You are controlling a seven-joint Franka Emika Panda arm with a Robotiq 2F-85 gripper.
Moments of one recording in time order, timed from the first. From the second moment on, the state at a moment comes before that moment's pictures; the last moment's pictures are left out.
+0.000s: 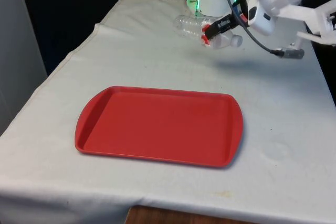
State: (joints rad) arm 0.22 0.41 0.10 -2.05 -0.60 1.74 -0.30
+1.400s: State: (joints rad) arm 0.20 0.32 0.09 -2.10 -0.54 1.93 -0.30
